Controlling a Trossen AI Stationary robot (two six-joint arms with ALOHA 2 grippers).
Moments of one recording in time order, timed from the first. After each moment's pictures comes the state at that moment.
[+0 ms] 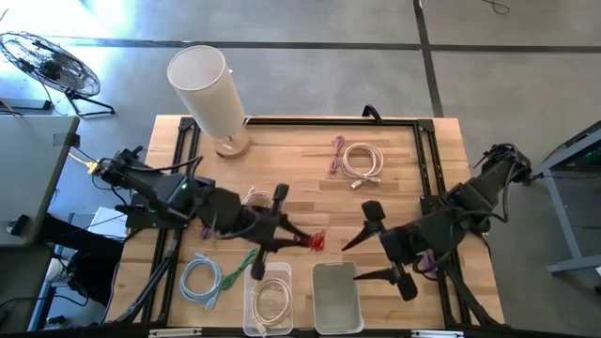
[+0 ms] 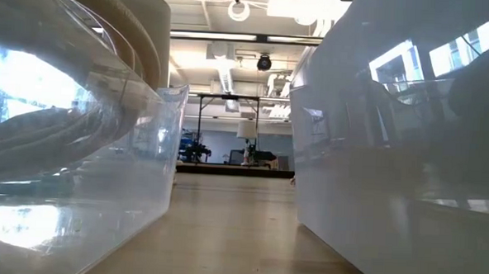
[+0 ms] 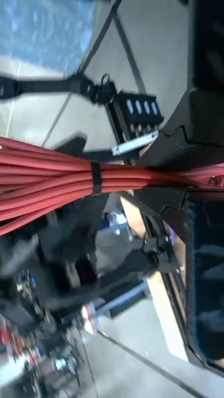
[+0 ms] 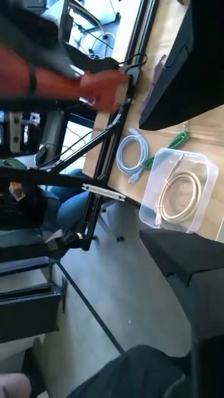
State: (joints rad) left arm -0.46 1.54 1.80 -0.41 -0.23 0.16; right arm 0.65 1.43 1.70 -0.61 0.27 0.07
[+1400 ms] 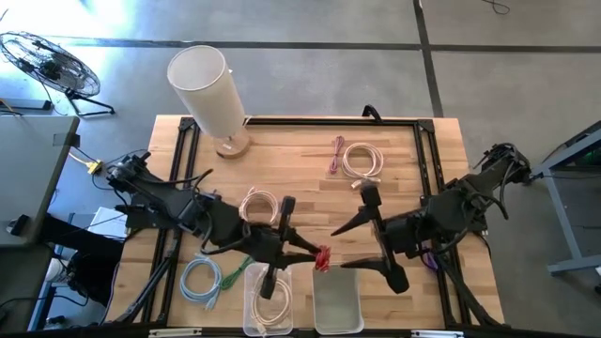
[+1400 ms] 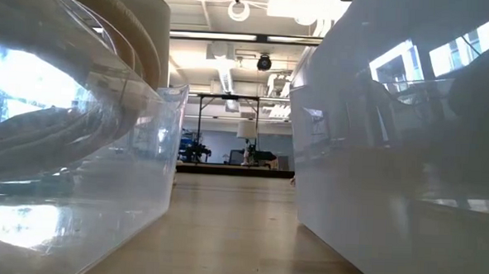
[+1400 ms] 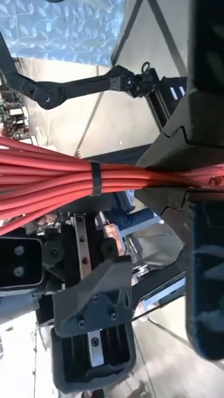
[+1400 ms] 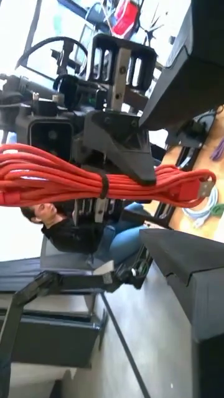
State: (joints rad) left arm -0.50 1.62 1.80 -0.13 -0.29 0.28; right arm 0.59 1.43 1.70 -0.32 0.30 -0.20
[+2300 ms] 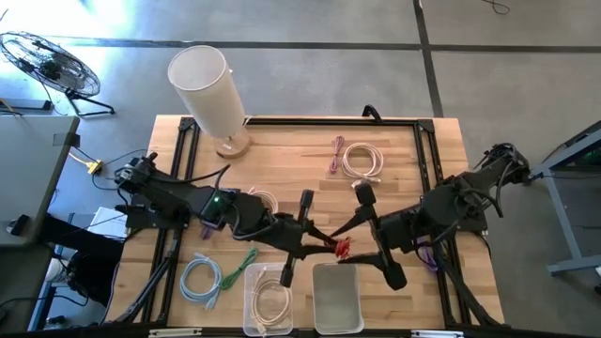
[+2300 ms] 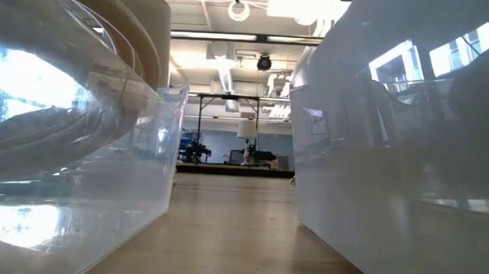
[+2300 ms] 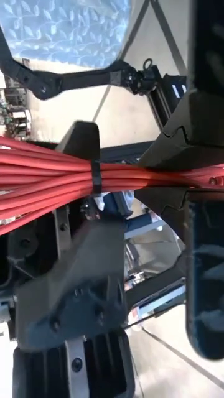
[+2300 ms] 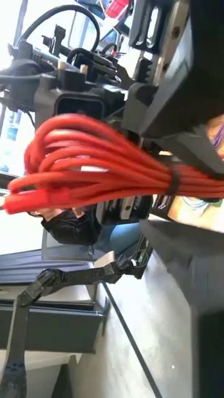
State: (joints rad) left arm -0.42 1.68 1.80 -0.08 -0.19 0.23; right arm 0.56 1.44 1.70 -0.33 0.23 -0.16
